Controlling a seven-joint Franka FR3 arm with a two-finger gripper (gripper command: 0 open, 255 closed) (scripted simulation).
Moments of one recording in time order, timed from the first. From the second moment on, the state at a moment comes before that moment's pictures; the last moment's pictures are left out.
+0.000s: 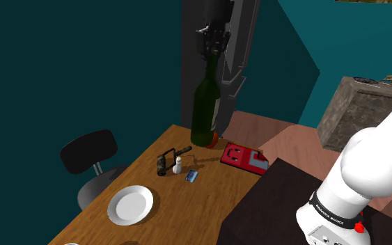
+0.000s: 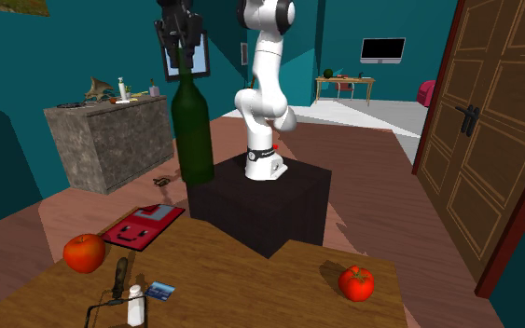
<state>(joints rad) -0.02 -0.27 0.27 -1.77 0.10 1.57 0.19</state>
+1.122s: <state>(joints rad) -0.17 -0.01 0.06 -1.49 0.05 1.53 -0.16</state>
